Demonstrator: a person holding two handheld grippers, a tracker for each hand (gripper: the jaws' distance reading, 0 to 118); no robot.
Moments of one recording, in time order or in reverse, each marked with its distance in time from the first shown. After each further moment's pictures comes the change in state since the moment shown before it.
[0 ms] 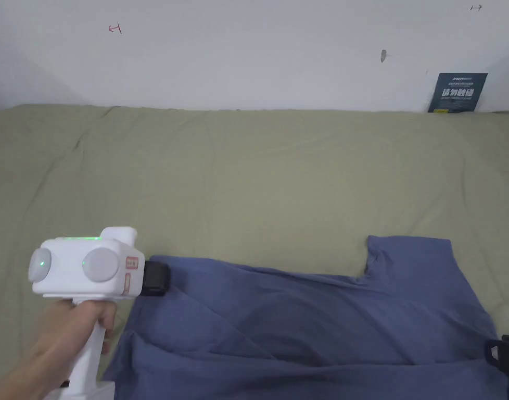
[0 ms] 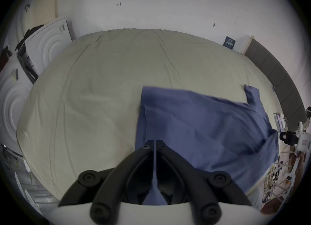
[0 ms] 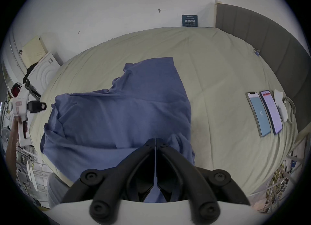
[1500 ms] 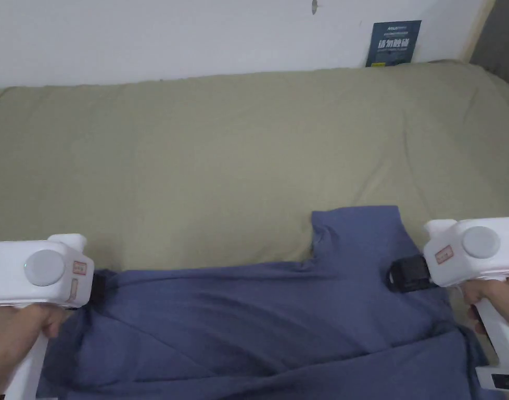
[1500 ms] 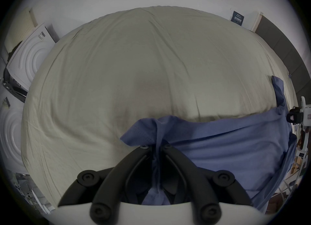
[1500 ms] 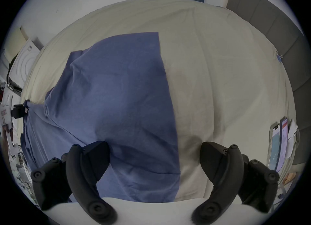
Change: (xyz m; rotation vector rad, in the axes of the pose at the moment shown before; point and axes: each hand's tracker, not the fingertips) left arm 0.043 0.028 -0.070 -0.137 0.010 -0.109; right arm 0.065 0.098 -0.156 -0.253 -0.090 0.034
